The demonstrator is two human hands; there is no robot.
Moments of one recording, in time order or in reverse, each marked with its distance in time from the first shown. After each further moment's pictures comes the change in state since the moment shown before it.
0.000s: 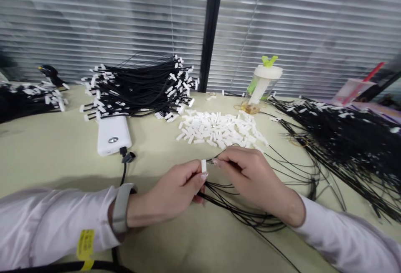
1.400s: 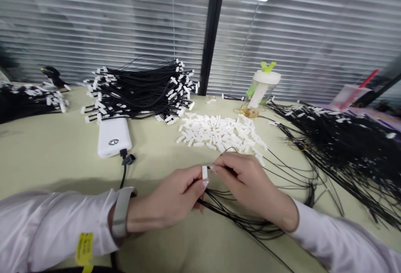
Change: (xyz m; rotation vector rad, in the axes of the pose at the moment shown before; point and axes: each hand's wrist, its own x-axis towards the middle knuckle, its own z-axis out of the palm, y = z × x) left_hand -0.004 0.005 0.001 -0.006 -0.025 0.046; right_hand 0.000 -0.004 0.004 0.015 -0.012 -0.011
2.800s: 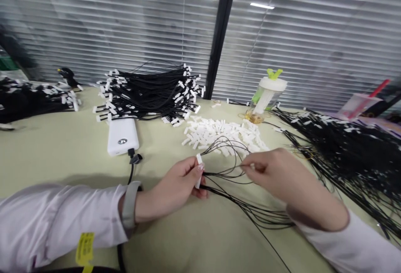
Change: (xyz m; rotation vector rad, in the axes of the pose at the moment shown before) left_hand 0.008 -0.009 -0.007 -0.297 0.156 -0.058; right_hand 0.000 0.026 -0.043 -0.377 -0.094 0.089
